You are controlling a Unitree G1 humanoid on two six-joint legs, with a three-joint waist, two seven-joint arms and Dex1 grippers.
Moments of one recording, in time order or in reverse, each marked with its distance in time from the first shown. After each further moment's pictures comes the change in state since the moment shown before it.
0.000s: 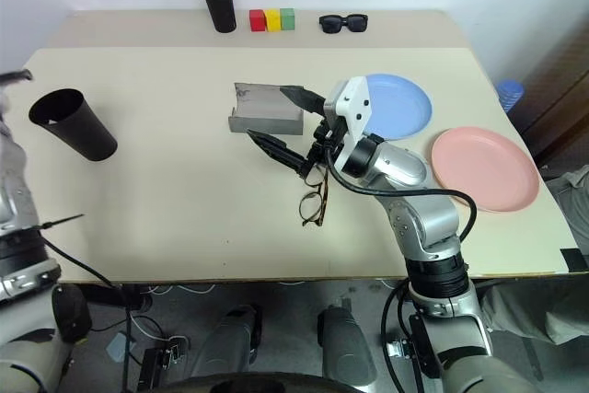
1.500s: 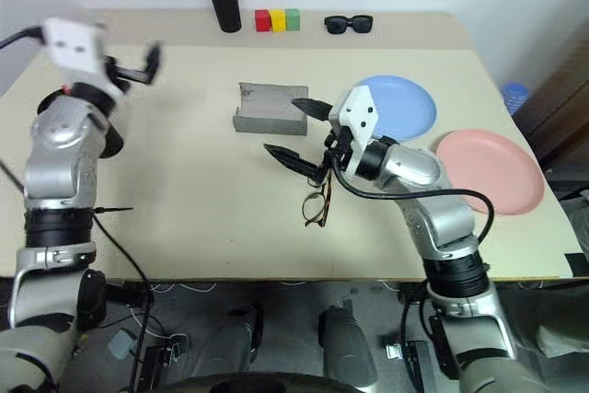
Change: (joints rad) left arm -0.165 0.000 -0.392 0.121 -0.089 0.133 -0.490; right arm 0.013 -0.155 0.012 0.011 -0.069 -0.008 0.066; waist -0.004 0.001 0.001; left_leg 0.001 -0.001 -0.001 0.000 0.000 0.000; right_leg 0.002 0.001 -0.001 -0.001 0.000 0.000
